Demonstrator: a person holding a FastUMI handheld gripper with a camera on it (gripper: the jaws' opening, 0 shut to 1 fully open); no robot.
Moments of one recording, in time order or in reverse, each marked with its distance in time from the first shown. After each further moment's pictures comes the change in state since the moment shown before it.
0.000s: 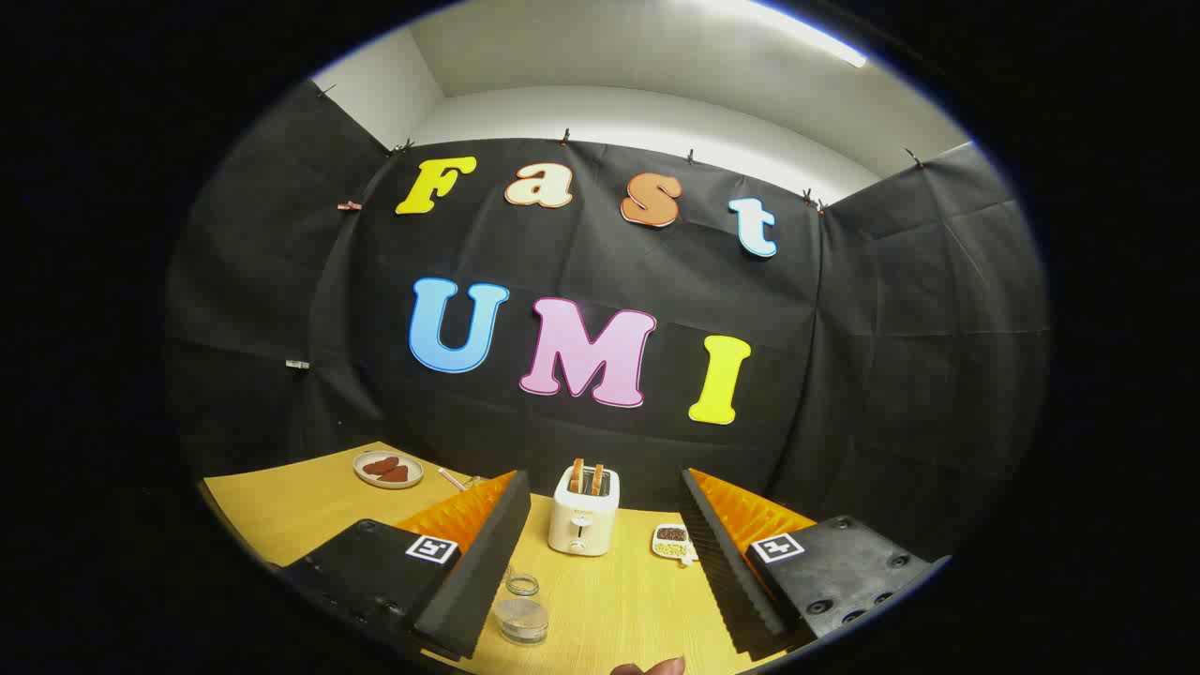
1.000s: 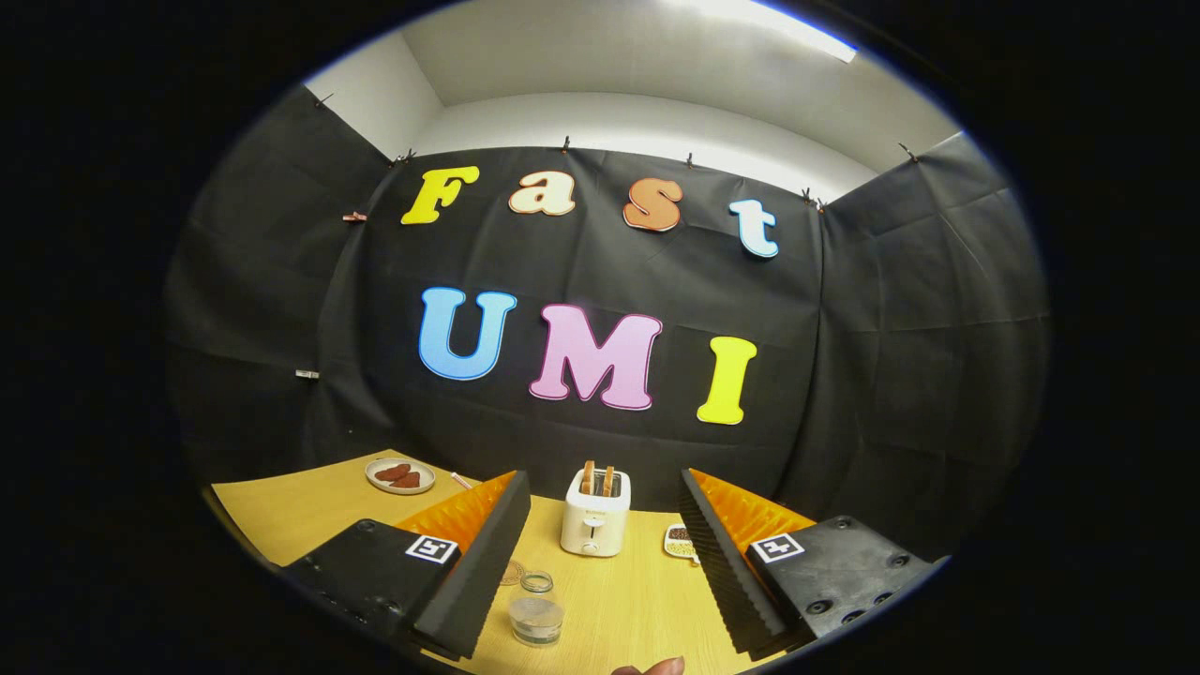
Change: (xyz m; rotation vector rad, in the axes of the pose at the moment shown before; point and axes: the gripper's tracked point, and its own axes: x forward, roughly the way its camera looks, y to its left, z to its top) arm -0.008 0.011 -0.009 0.045 -0.031 0.026
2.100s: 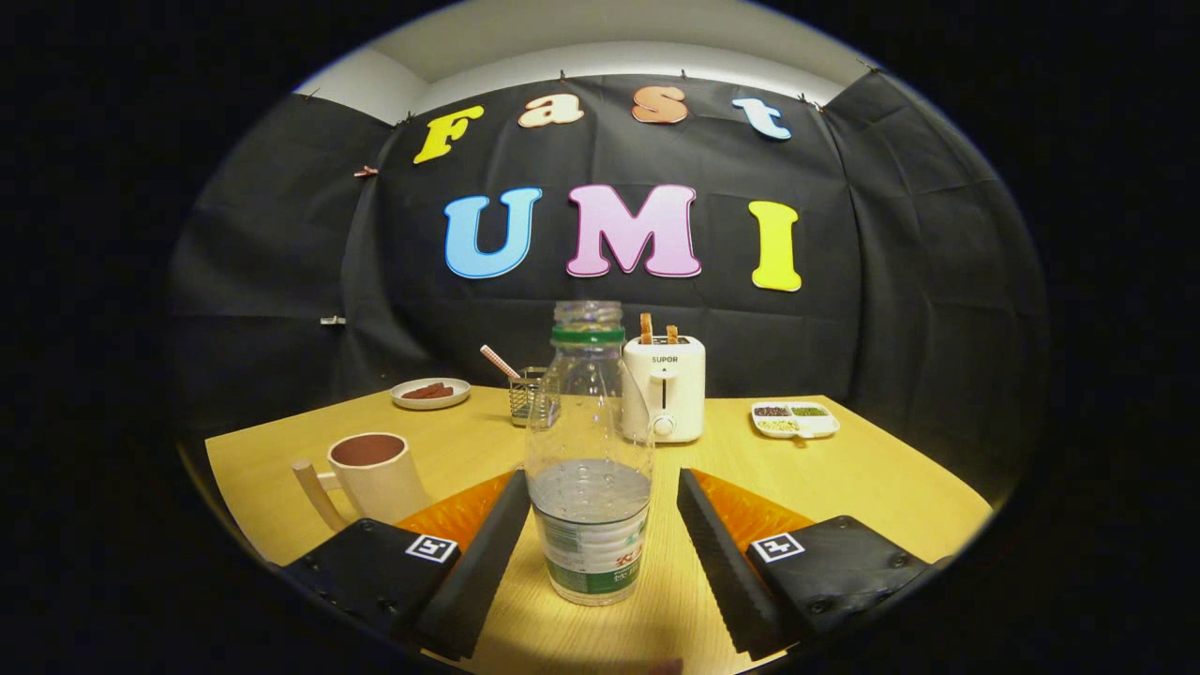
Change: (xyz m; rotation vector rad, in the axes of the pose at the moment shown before) arm 0.030 0.064 -0.263 0.131 0.196 0.112
